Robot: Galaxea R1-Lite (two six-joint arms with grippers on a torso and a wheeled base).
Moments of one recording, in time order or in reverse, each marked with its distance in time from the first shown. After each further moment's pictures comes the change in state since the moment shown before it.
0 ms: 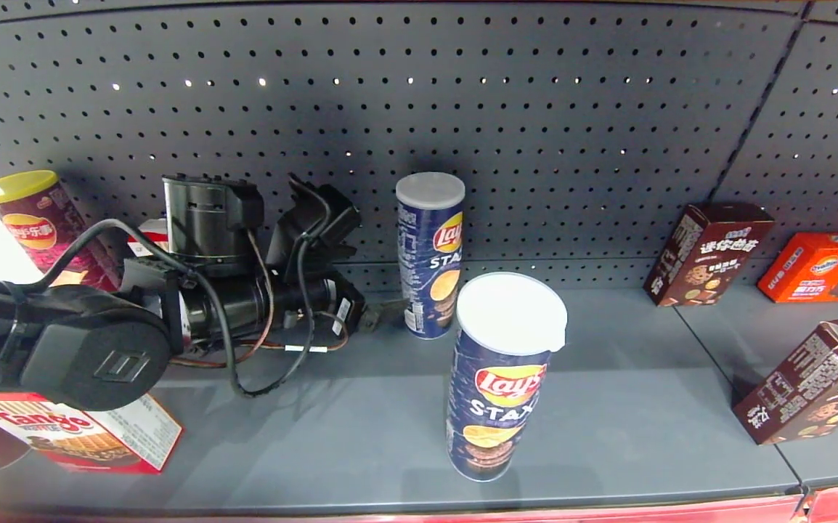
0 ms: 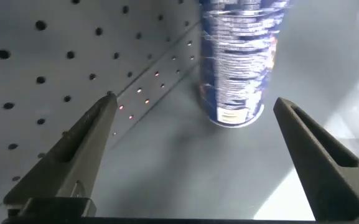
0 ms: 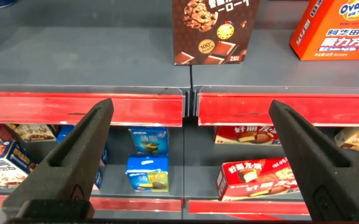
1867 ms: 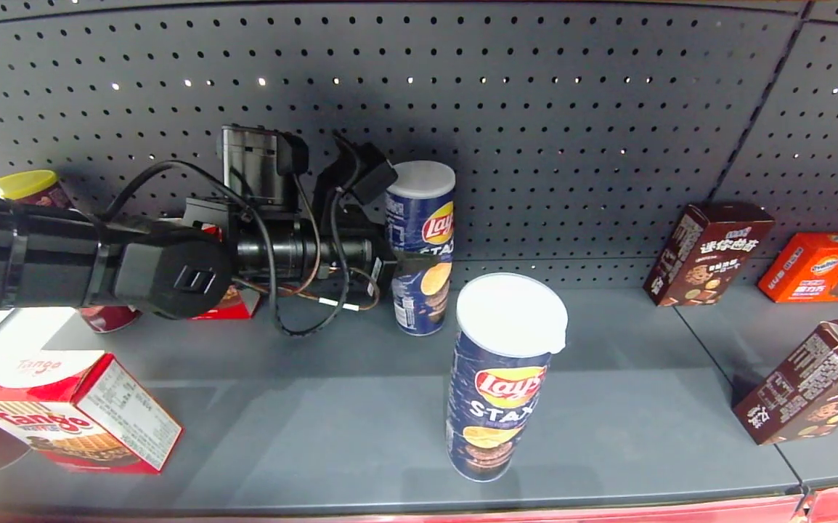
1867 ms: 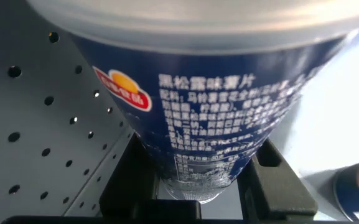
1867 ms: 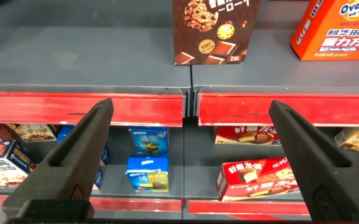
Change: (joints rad) left arm 0.004 0.147 -0.354 0.213 -0.327 0.011; right arm 0.001 -0.001 0.000 0.000 0.000 0.000
